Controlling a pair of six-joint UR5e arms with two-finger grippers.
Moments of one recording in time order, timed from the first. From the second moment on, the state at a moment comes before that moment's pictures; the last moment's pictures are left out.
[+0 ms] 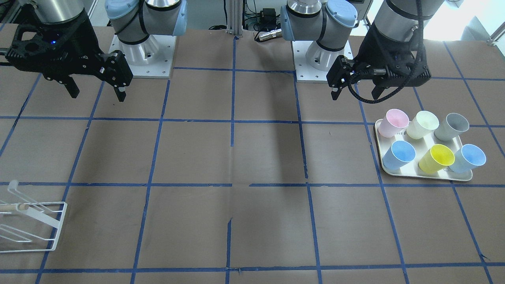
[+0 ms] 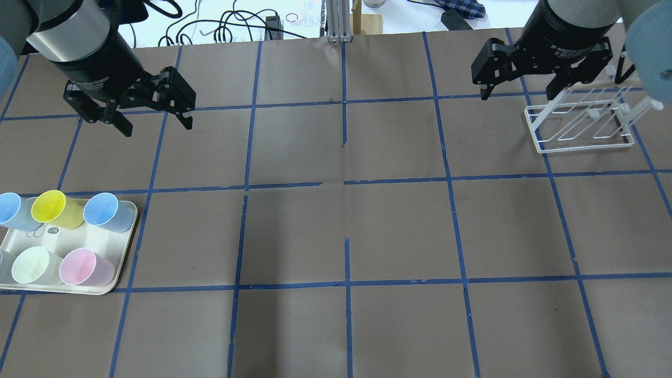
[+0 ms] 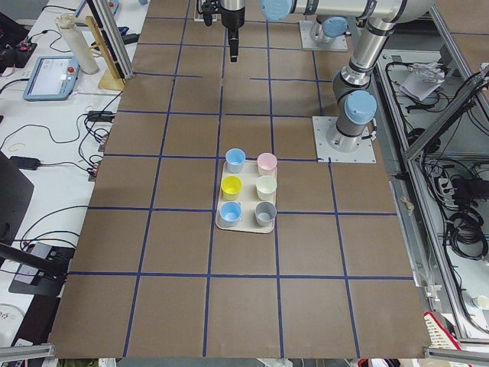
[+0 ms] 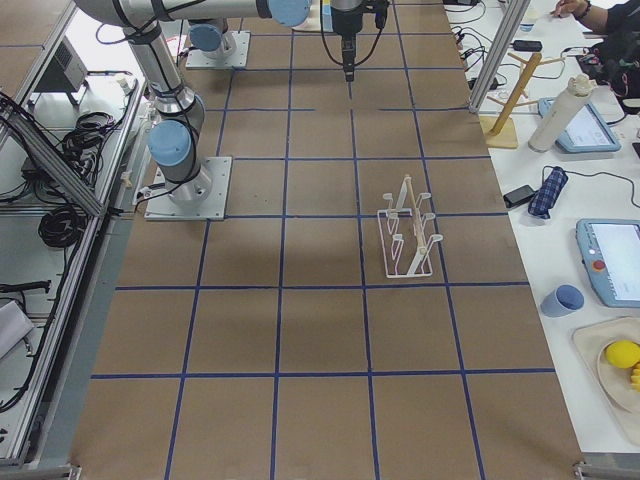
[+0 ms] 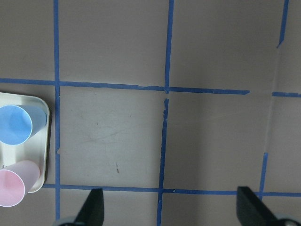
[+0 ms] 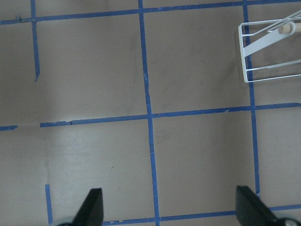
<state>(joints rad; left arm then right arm) -1.51 -1.54 -1.55 -1.62 1.55 -0.01 1.54 -1.62 1.57 -1.66 -1.58 0.04</state>
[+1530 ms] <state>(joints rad) -1.11 -1.53 -1.65 -1.63 1.56 0.49 1.54 -1.62 1.57 -1.66 -1.58 0.04</state>
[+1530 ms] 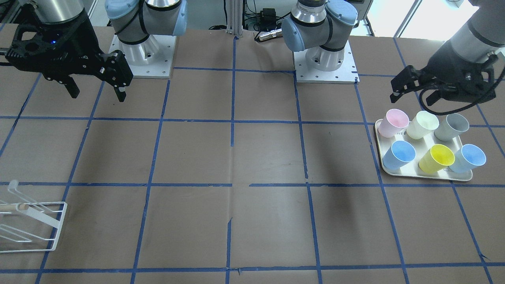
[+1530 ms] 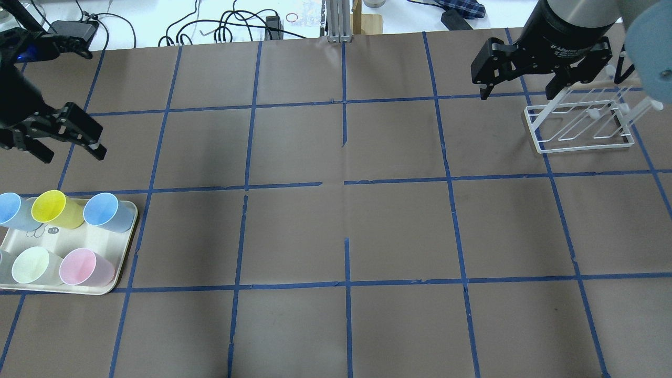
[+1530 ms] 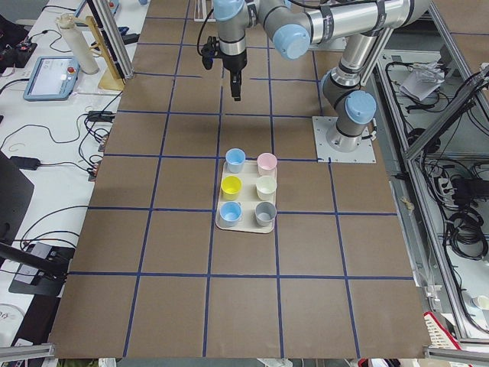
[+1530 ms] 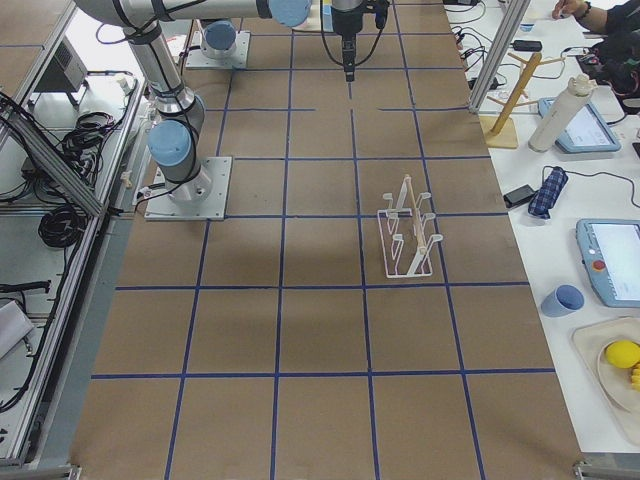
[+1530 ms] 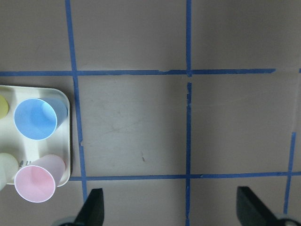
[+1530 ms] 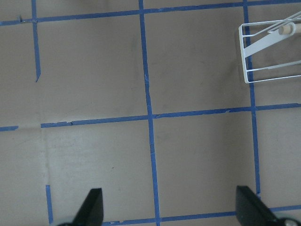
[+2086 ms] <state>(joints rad) -0.83 -1.69 -1.69 -1.38 1.56 0.91 1.54 -1.62 1.57 -1.66 -1.58 0.04</state>
